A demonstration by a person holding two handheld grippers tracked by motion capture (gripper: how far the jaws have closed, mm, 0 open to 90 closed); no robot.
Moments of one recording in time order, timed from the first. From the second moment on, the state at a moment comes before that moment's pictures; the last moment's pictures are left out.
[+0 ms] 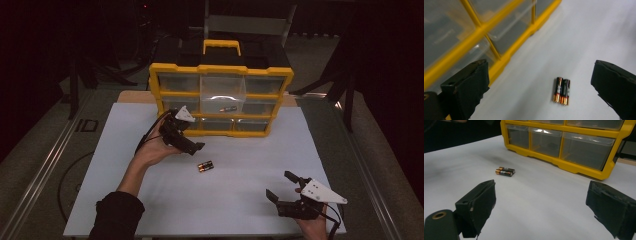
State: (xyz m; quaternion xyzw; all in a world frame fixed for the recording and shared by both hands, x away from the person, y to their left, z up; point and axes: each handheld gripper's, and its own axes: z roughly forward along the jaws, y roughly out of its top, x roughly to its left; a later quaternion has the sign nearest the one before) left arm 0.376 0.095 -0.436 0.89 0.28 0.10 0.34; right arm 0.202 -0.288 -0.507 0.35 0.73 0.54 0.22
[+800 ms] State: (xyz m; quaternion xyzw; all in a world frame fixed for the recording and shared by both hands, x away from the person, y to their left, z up) left arm 0.370 0.060 -0.510 0.94 0.23 0.06 0.26; right arm 0.202 -0.289 -0.506 0.35 0.73 0.54 0.22
